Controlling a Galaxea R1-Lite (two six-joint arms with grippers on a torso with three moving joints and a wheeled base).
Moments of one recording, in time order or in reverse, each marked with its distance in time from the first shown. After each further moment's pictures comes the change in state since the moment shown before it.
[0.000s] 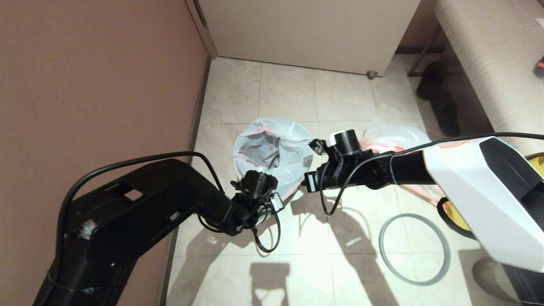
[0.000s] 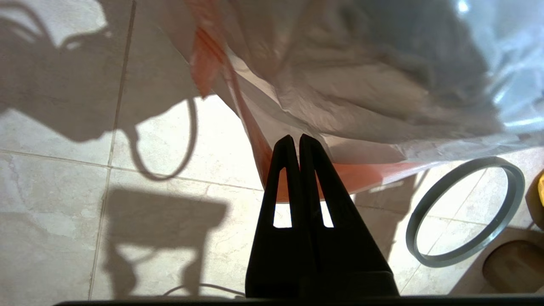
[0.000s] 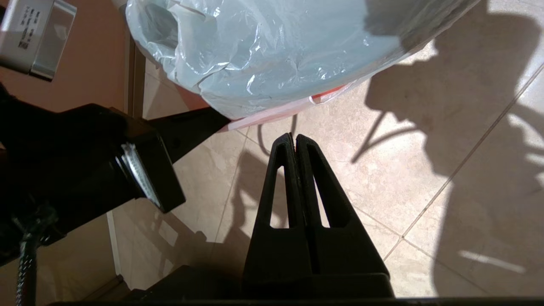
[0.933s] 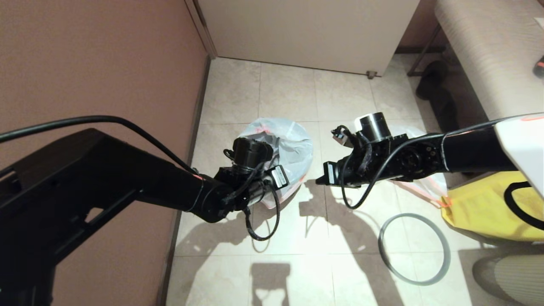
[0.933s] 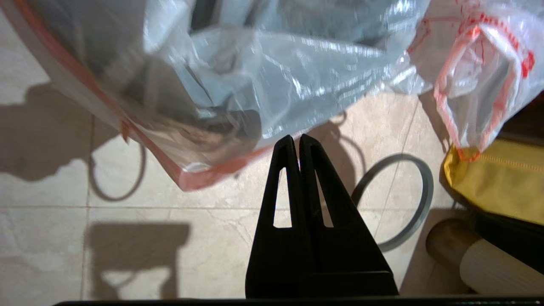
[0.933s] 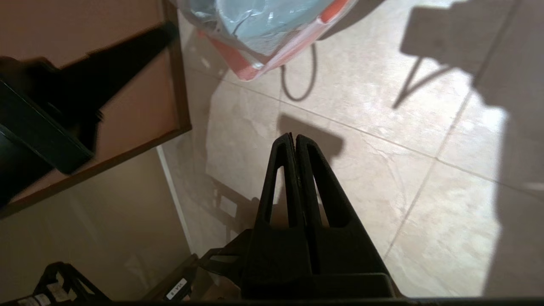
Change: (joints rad) left arm -0.057 -0.282 0.073 0.022 -0.001 0.094; right arm -0.020 -0.269 0.243 0.081 0.037 0.198
